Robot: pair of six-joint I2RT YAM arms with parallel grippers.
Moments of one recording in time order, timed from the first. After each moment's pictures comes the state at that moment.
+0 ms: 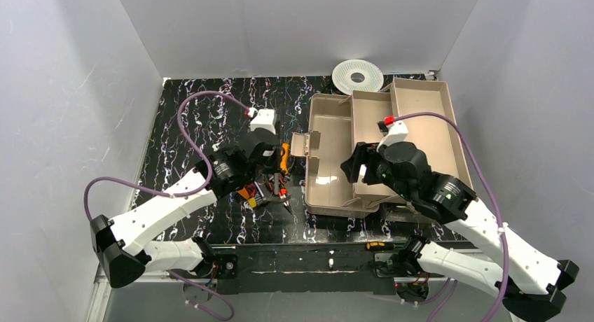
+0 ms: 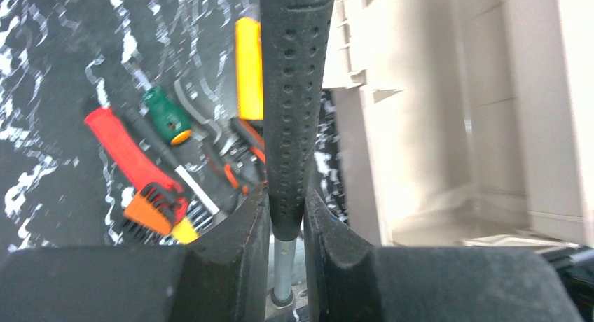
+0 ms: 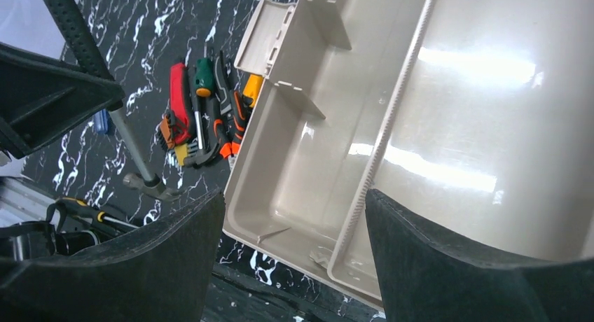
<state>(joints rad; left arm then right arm) -0.91 1.16 1.13 -0.69 -0.44 -0.58 0.89 0.82 1.02 -0.70 0.29 0.57</state>
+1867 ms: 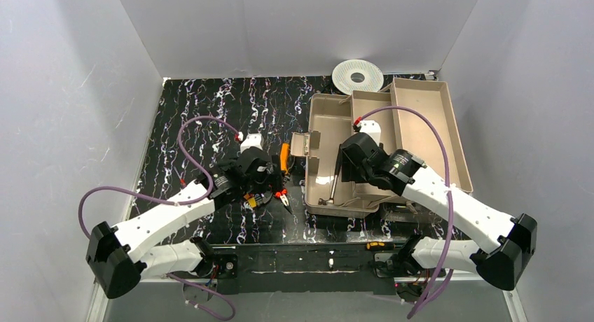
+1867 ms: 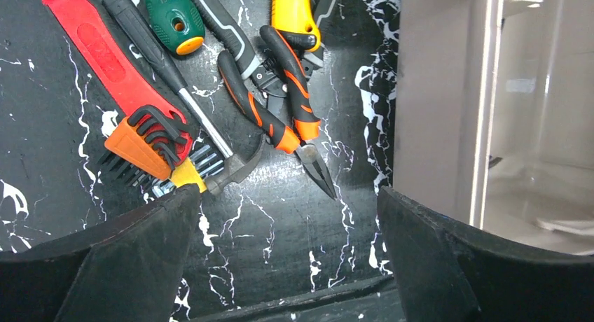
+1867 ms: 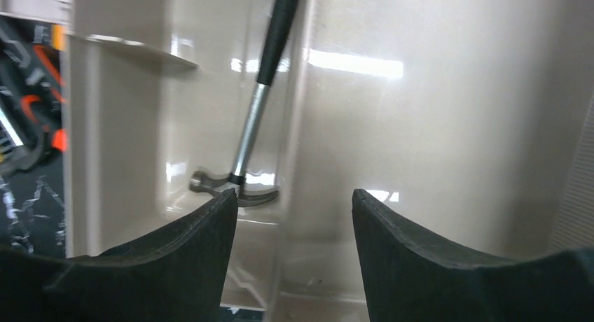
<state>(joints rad) -0.83 1.07 0.87 -0.67 -0.32 -0.70 0.87 1.15 1.09 -0.90 0.45 0.64</state>
